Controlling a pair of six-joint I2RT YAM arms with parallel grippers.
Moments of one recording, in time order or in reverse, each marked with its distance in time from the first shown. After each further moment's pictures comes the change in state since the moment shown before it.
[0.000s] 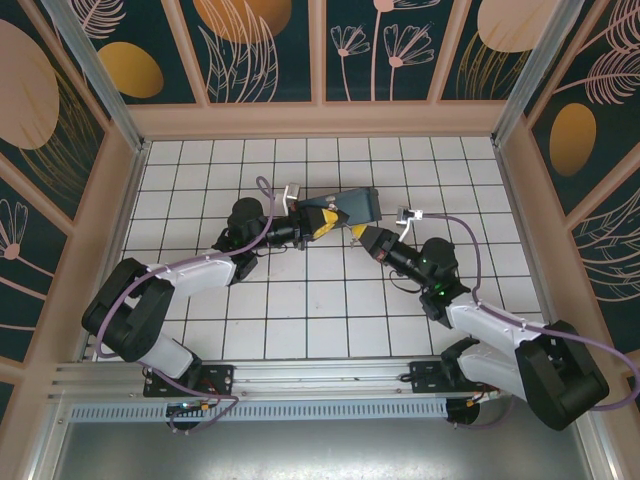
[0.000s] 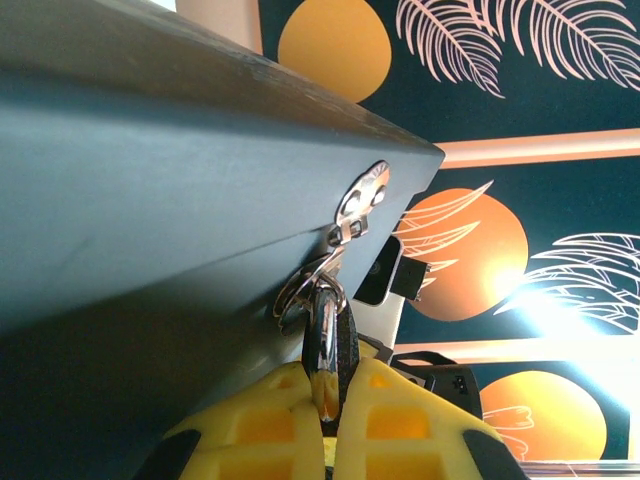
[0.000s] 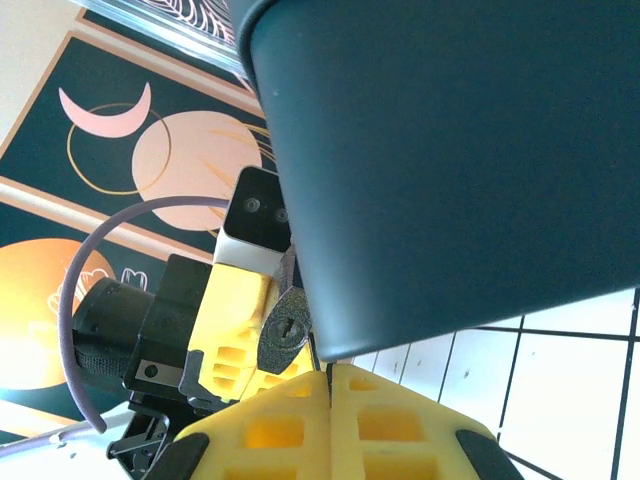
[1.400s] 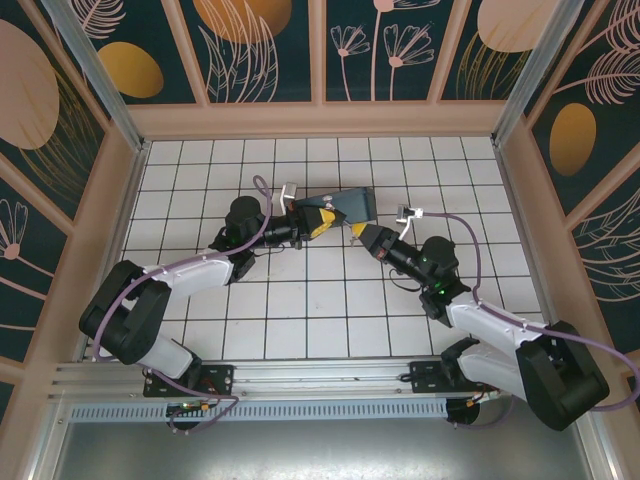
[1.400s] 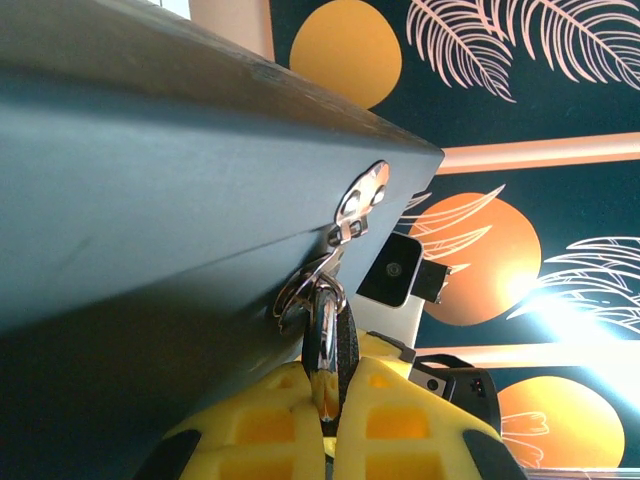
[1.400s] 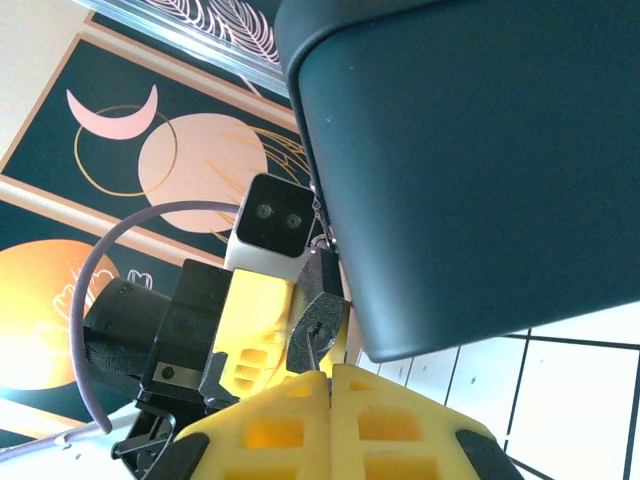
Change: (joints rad) left arm 0.015 -0.019 0.001 -0.050 0.001 0.035; right arm 0.000 -0.001 0.014 0.002 0.000 0.000
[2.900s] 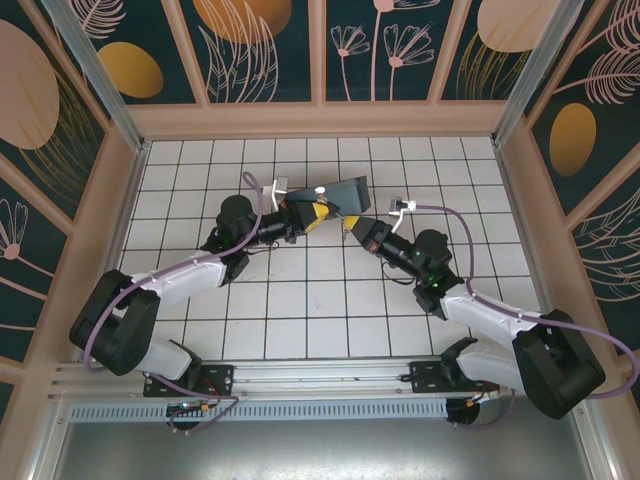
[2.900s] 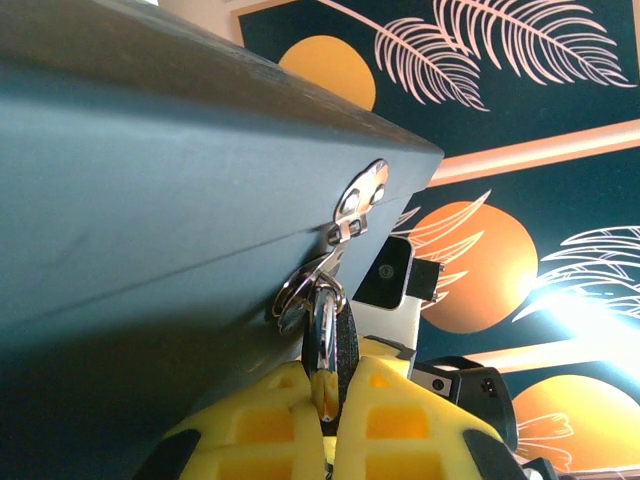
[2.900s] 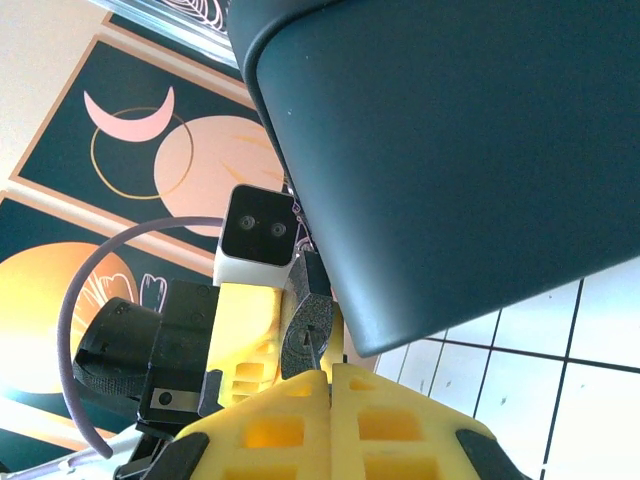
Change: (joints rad) left arm 0.016 -0.069 -0.012 -0.018 -0.035 0.092; right arm 0.048 0.066 0.076 0.016 0.034 0.011
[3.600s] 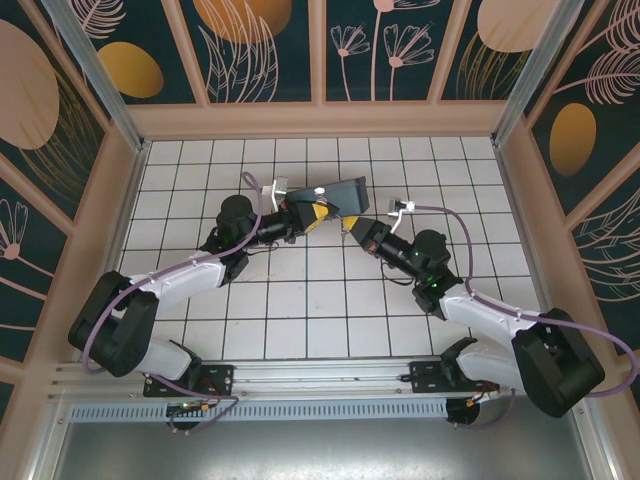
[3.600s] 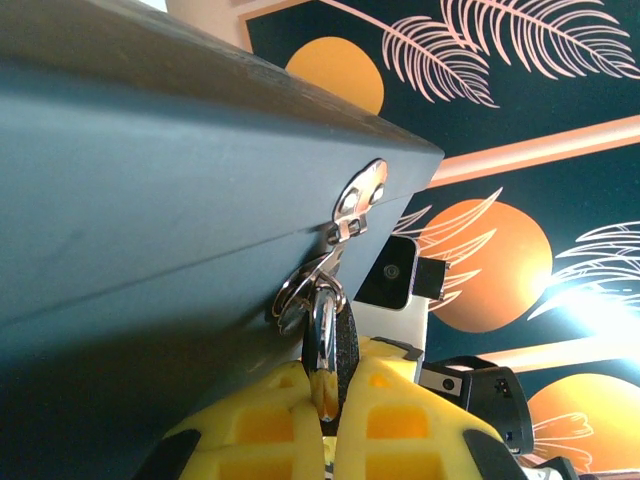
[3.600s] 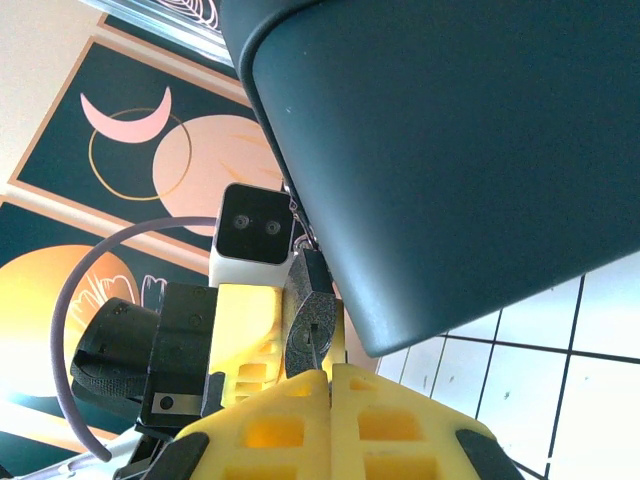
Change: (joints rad) left arm 0.000 -0.008 0.000 -0.024 -0.007 0.045; right arm 0.010 0.008 0.000 0.002 0.008 0.016
